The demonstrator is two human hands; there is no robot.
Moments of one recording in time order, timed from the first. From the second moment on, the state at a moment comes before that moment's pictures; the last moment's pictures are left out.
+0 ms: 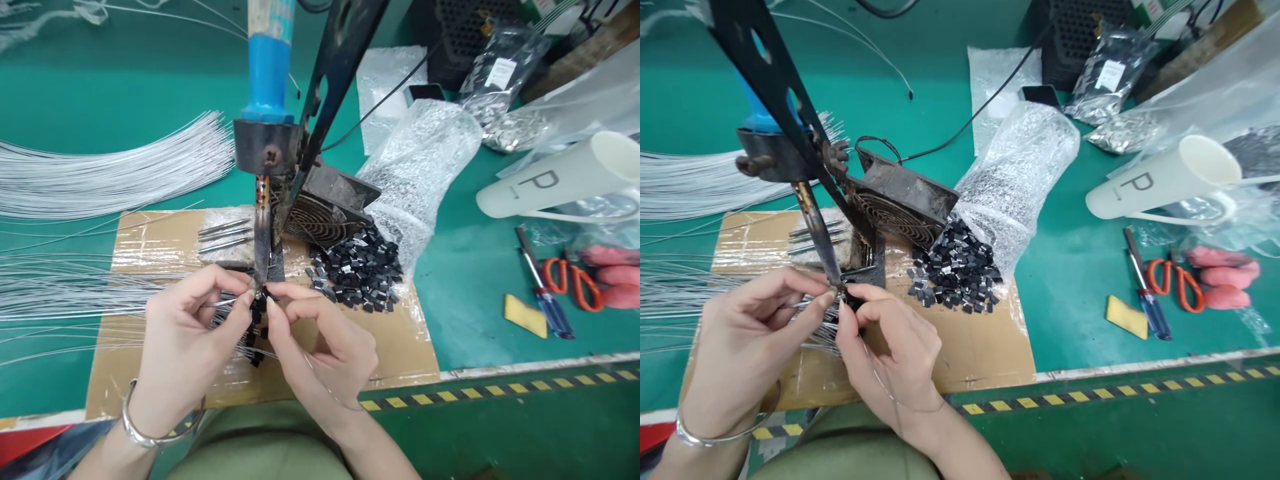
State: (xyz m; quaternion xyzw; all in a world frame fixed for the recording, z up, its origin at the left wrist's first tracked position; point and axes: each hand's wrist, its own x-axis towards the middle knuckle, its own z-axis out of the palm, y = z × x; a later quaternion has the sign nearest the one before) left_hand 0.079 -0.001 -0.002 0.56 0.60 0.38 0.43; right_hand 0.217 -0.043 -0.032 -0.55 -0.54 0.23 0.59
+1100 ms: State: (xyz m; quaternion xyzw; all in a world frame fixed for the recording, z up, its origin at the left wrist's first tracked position) left_hand 0.075 -0.004 -0.003 0.57 0.61 0.36 0.42; right_hand 0.215 -0.044 -0.034 -0.57 -0.53 0.24 0.59
